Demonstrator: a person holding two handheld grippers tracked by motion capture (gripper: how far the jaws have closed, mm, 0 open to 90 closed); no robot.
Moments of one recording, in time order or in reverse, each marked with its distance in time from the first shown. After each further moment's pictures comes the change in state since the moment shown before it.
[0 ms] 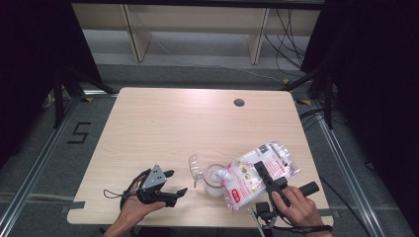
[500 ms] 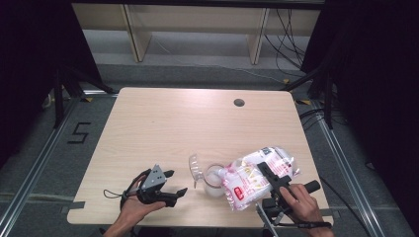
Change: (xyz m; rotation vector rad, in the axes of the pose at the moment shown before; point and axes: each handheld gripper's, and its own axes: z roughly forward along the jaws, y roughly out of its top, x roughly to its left) left arm 0.001 0.000 0.000 0.012 0.002 0.003; right arm 0.016 -0.018 0.007 -0.081 0.054 0.249
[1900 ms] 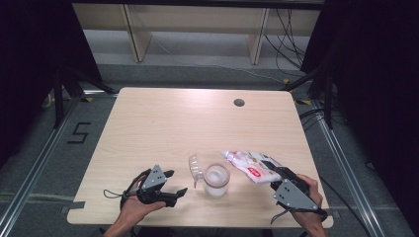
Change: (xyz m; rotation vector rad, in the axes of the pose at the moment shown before) left arm 0.000 0.000 0.000 0.006 0.006 0.001; right arm -0.002 -0.040 0.006 -0.200 0.167 0.855
